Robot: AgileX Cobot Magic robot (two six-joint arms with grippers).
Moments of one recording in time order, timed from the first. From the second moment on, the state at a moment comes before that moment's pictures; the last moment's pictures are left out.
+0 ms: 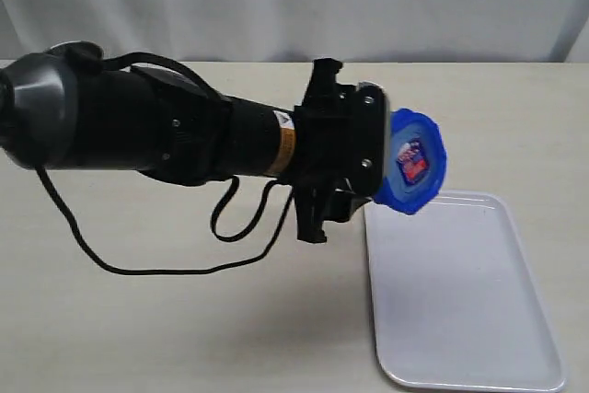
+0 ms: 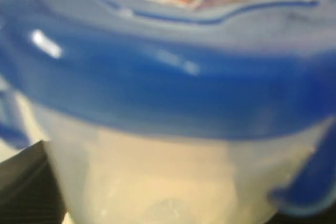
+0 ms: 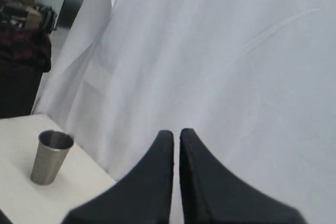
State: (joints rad) left arm -0.82 1.85 -1.13 1.44 -0.14 -0.34; right arm 0.55 0.76 -0.96 0.21 0.23 -0.63
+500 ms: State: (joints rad) left arm -1.05 2.00 -1.17 1.72 0.37 0.11; right arm 0.55 0.54 -0.78 0.22 0.12 -0.59
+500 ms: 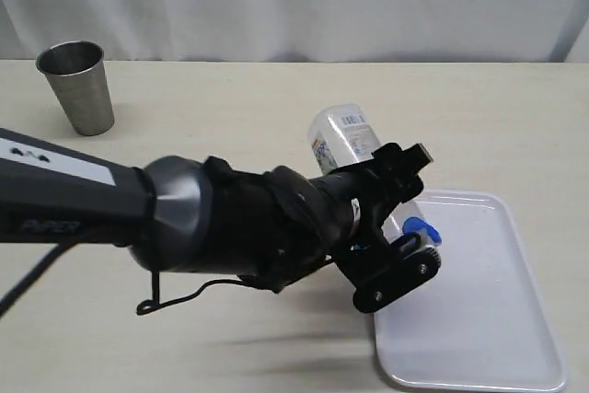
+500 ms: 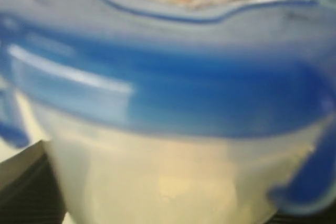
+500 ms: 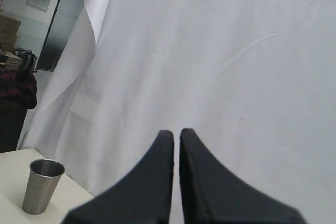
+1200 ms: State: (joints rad) left arm -1.06 2.07 -1.39 1.74 -0.08 -0.72; right arm 0.55 0.54 -0.77 0.24 0.12 -0.59
